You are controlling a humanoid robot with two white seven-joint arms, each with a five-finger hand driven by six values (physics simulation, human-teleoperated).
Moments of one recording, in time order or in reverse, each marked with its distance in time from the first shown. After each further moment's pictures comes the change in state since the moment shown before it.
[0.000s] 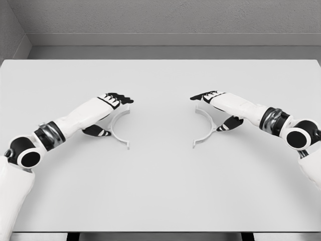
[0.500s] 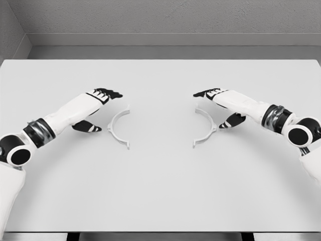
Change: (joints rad) left arm -0.012 0.027 0.043 0.019 0.001 0.015 0.000; right arm -0.020 0.002 -0.006 0.033 0.002 0.000 -0.001
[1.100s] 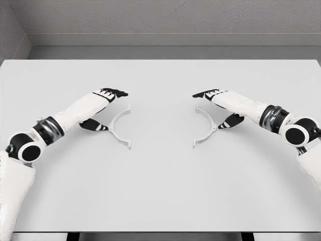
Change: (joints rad) left arm -0.029 -0.050 -0.028 0.049 -0.002 0.025 0.000; right arm -0.005 0.022 0.004 0.023 0.014 0.000 -0.001
